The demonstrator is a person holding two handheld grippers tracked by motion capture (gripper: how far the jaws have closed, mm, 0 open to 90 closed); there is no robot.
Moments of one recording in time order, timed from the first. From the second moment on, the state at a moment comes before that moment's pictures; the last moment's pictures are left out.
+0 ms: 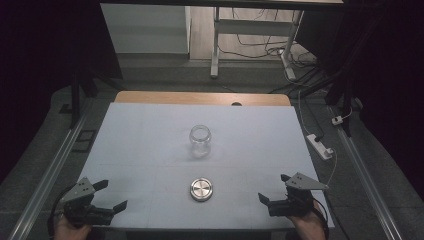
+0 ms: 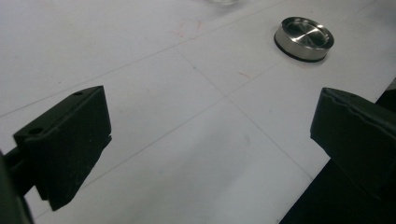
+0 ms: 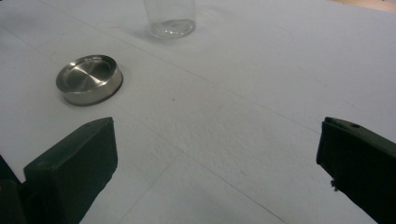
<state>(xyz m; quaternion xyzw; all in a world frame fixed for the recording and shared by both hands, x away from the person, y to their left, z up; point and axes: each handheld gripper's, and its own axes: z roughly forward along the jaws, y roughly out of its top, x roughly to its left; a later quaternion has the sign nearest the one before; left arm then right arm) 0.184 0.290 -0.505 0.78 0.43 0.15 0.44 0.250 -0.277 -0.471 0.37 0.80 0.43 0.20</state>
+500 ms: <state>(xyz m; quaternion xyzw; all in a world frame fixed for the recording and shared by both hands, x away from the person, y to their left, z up) 0.178 0.299 -0.518 0.78 0.45 0.15 0.41 0.240 -0.300 -0.486 0.41 0.79 0.40 0.19</state>
